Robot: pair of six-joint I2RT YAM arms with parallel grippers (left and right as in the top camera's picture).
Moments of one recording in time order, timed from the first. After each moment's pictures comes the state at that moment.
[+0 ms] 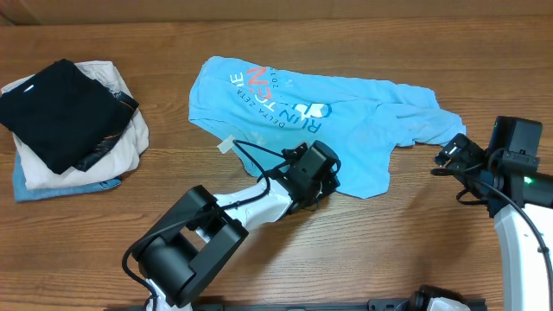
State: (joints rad) left arm -0.81 1.93 1.01 -0.02 0.10 -1.31; right arm -0.25 1.17 0.99 -0.91 0.05 0.49
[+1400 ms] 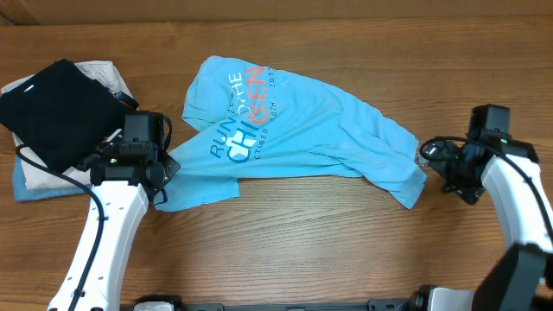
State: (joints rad) left arm -0.02 1.34 0.98 -0.88 -0.27 -0.85; right arm -0.25 1.53 0.99 -0.83 -0.05 0.46
